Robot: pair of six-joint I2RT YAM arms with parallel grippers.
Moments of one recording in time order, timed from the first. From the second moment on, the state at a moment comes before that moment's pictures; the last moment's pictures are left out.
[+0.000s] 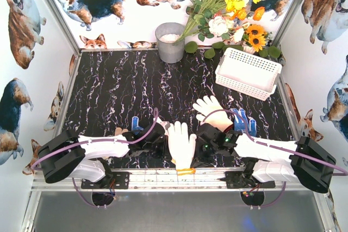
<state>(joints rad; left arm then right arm) -1.00 1.33 0.45 -0.02 0.20 -0.89 0.98 1.15 0.47 -0.40 -0.32 1.13</state>
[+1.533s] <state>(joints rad) -1.00 1.21 0.42 -0.11 0.12 -0.90 1.11 1.26 0.52 -0.36 -0.33 1.14</state>
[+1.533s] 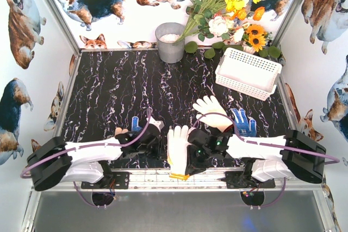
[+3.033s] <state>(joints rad) -0.94 1.29 0.45 -0.06 0.23 -1.02 1.03 1.03 0.41 -0.34 -0.12 1.29</state>
